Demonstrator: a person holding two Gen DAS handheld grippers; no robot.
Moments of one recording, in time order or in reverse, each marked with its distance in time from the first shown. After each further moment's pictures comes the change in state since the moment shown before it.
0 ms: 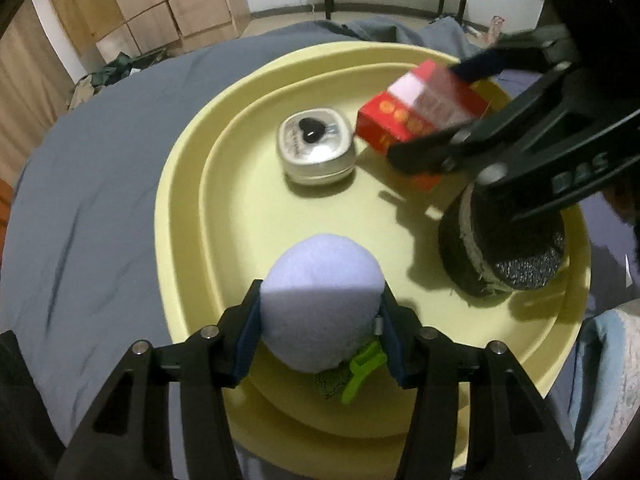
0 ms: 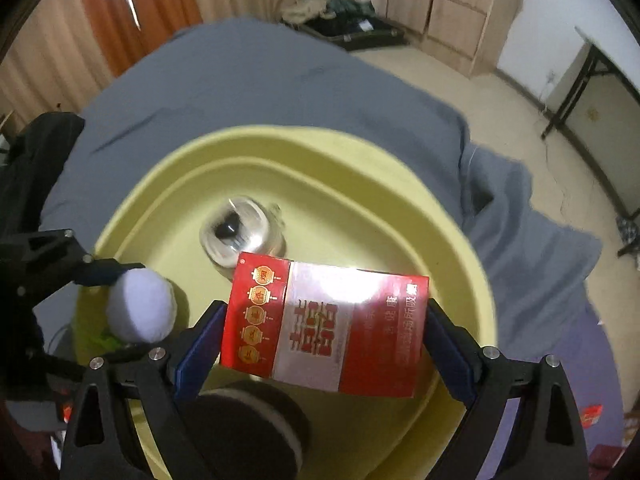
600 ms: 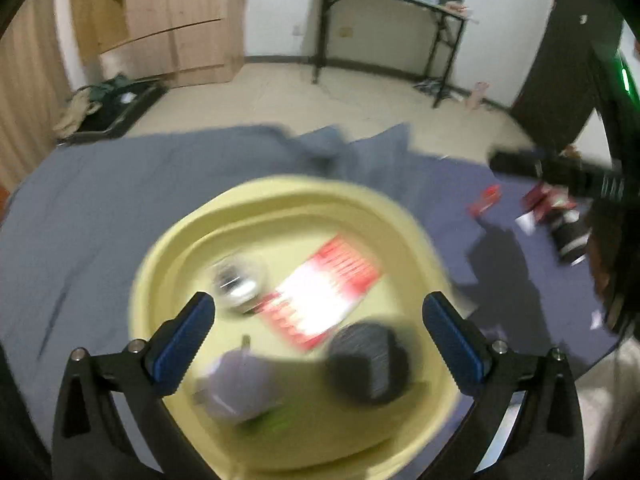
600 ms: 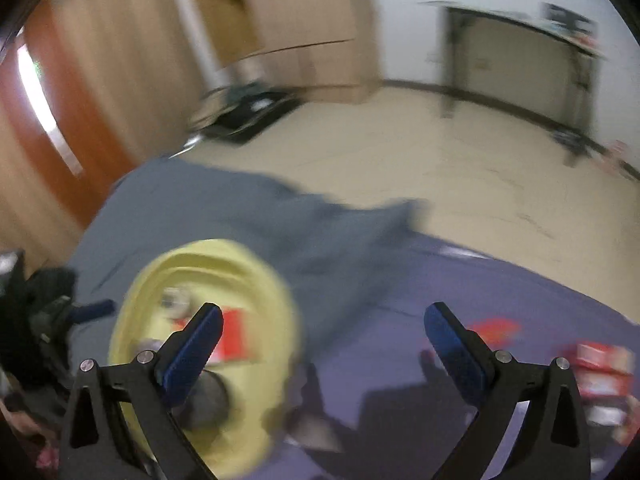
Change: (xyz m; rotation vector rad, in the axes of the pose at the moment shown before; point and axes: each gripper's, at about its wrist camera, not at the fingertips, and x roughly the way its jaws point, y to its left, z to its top) left arm -0.073 -0.035 0.059 -0.105 -0.179 -0.122; right arm -0.150 -0.123 -0.111 0.465 -0.289 -0.117
